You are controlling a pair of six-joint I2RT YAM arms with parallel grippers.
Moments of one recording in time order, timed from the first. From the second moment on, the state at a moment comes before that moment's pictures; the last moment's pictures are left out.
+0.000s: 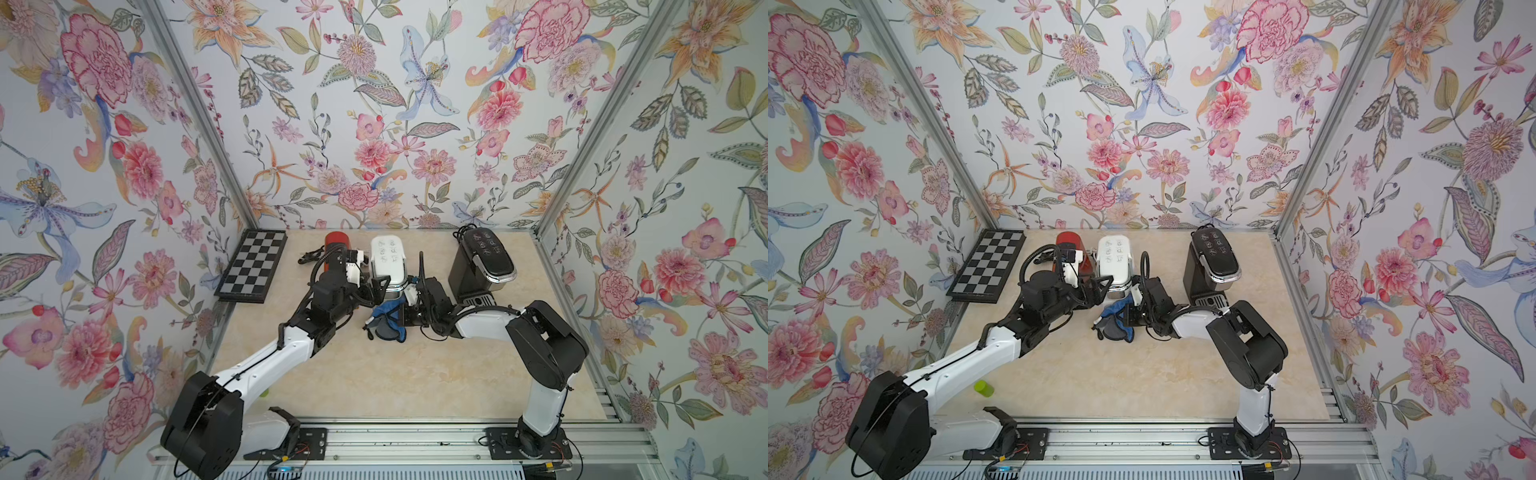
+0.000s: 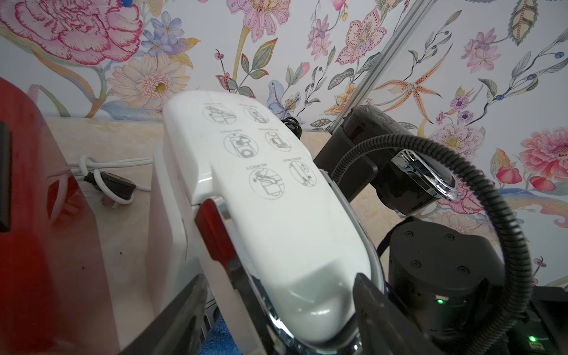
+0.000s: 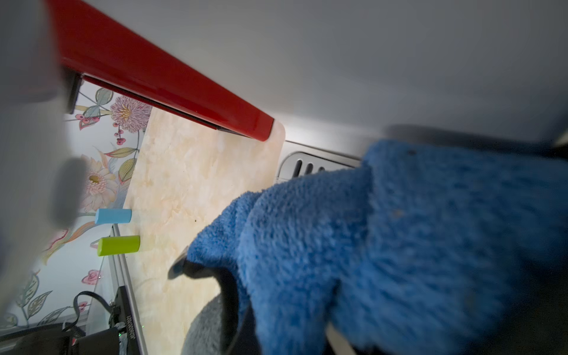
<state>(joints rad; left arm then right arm) -0.52 1.26 0.77 0.24 0.15 -0.41 0.69 1.79 0.96 0.17 -0.39 0.61</state>
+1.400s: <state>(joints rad) -0.96 1.89 1.52 0.04 -0.15 -0.33 -0.27 1.39 1.25 -0.32 -0.32 0.37</state>
